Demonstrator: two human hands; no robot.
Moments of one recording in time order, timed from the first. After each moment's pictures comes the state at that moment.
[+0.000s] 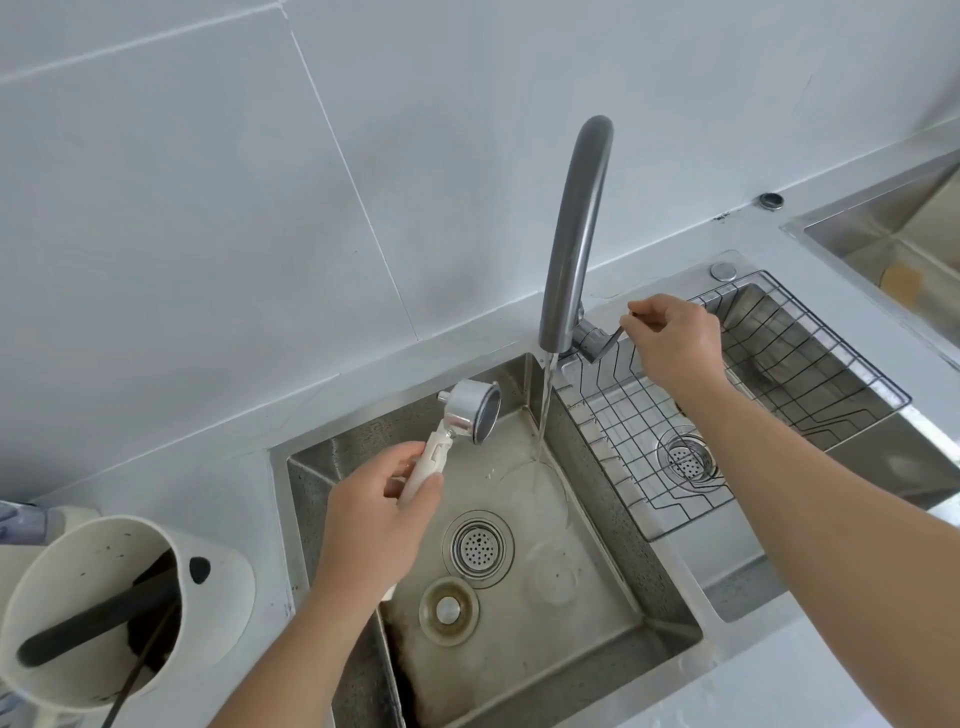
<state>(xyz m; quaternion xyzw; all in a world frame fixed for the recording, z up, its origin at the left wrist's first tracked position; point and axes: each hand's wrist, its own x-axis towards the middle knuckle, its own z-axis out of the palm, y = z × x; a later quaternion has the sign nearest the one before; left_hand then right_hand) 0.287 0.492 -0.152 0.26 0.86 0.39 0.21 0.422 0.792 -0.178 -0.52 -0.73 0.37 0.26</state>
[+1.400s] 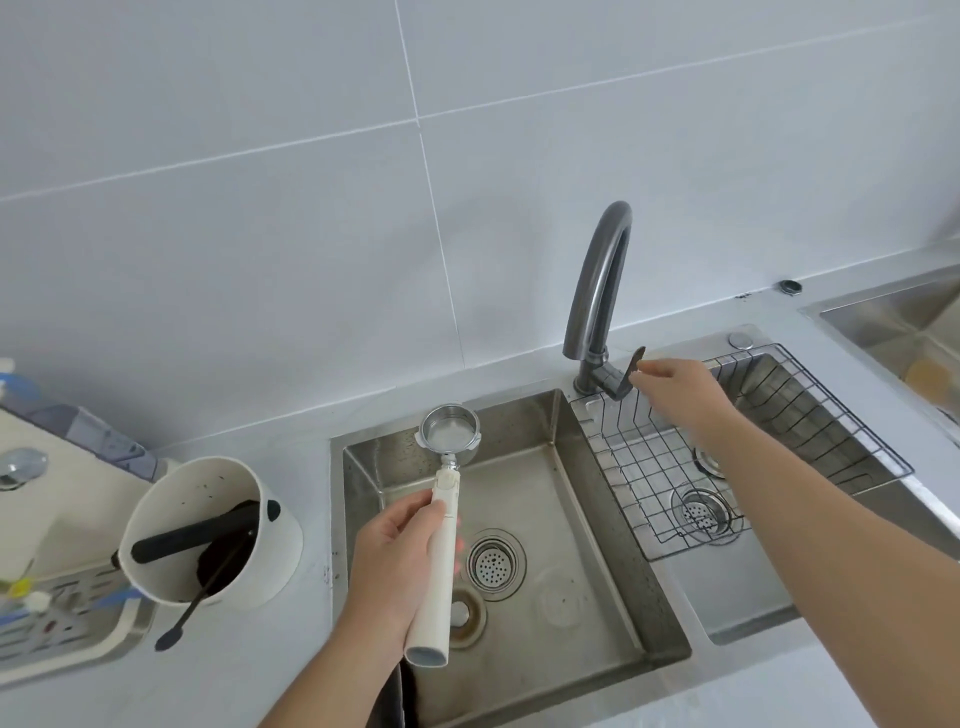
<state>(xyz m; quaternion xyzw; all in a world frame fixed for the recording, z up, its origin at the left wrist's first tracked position) 0.359 0.443 -0.107 -0.03 0.71 0.63 0.32 0.442 0.765 -0.142 -0.50 -0.72 0.46 0.11</state>
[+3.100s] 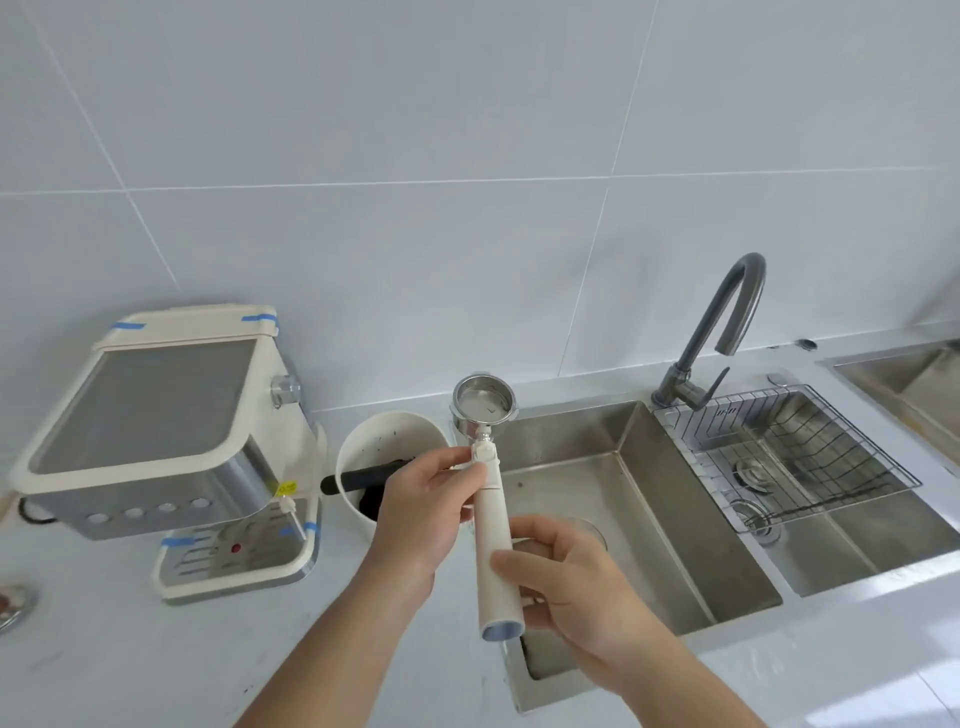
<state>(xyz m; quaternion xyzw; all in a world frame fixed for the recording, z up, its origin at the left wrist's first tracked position) 0.272 0.251 -0.058 0.09 0.67 0.67 0.31 0.405 0.324 -0.053 -0.29 -0.56 0.77 0.04</state>
